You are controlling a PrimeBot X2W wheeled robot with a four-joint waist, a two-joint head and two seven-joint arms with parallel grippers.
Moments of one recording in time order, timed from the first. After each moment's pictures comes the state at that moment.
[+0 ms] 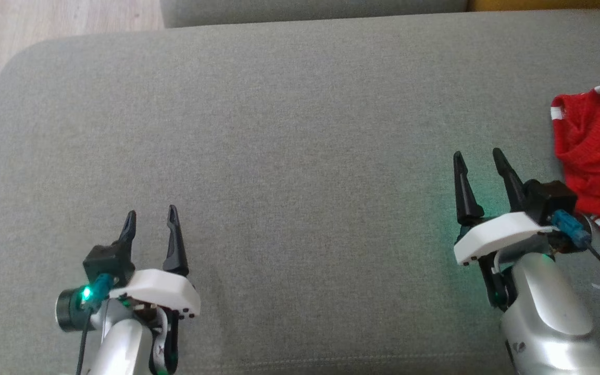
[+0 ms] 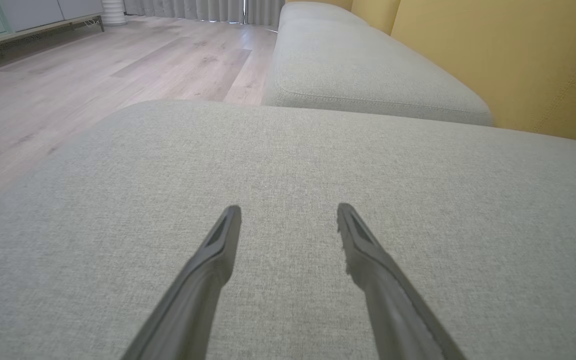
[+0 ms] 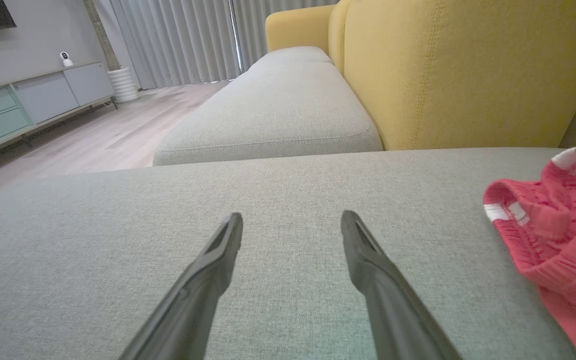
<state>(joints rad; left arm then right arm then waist) -0.14 0.04 -0.18 0.38 -0.21 0.14 -0.26 -0.39 -0.06 0.06 0.64 0.12 0.12 -0.25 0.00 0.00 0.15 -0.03</state>
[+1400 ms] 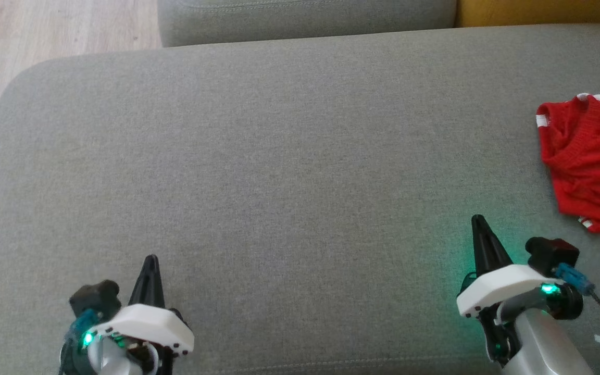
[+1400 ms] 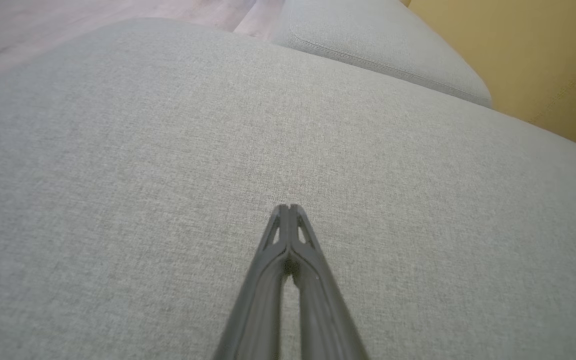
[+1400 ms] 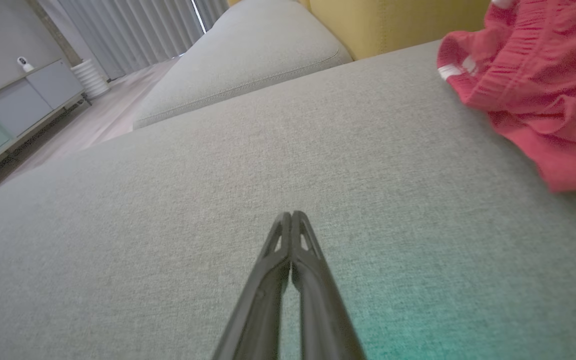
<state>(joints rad) -0.05 0.04 -0.14 0.42 -0.35 0.07 -0.22 -0.24 -0.05 0.06 0.67 0.29 0.12 -0.21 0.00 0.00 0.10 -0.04</state>
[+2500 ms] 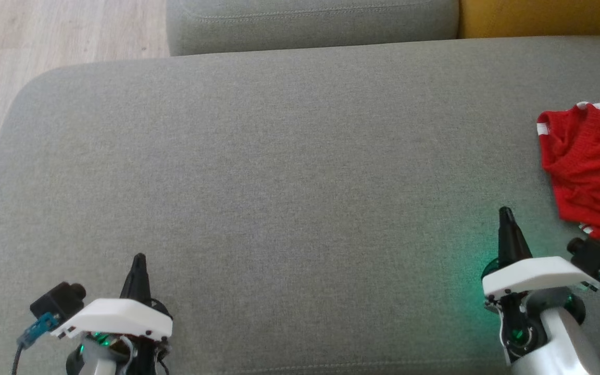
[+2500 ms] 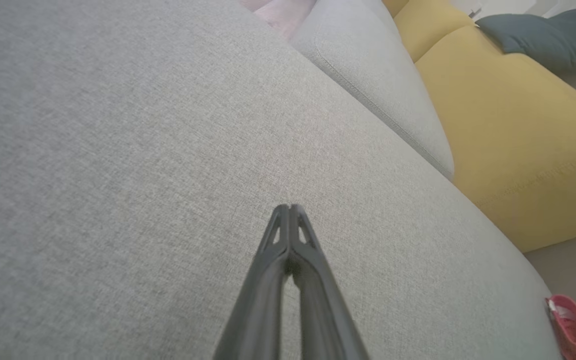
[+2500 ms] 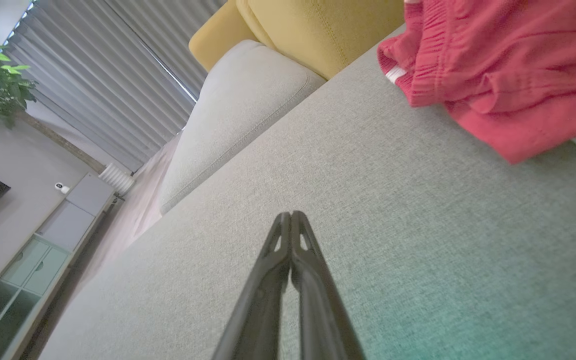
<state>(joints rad) -0.05 0.04 -0.08 0.38 -0.71 0.02 -0.12 -0.21 -0.05 0.01 0.56 0.67 0.12 -0.12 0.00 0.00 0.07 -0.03</state>
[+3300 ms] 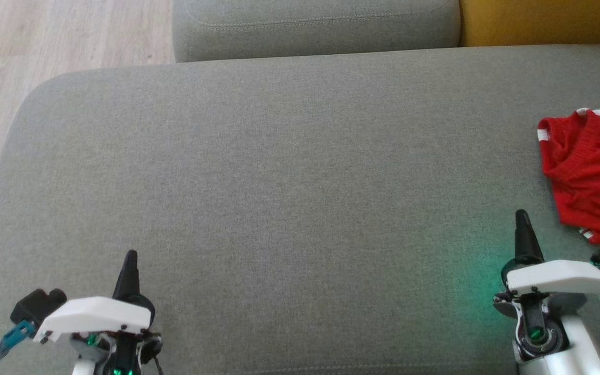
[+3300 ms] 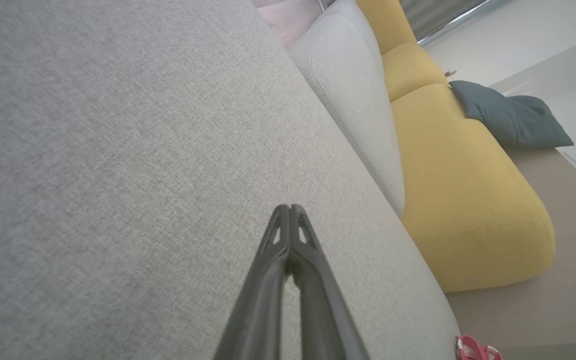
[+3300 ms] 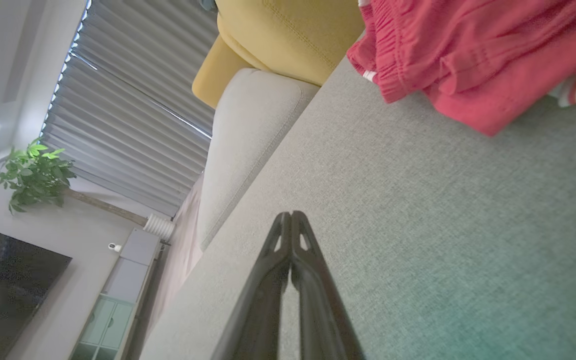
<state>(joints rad) -0.05 0.04 -0.03 0.35 -0.98 -0.03 -0.05 -0.17 -0.05 -0.04 0.48 0.94 0.12 -0.05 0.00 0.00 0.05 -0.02</state>
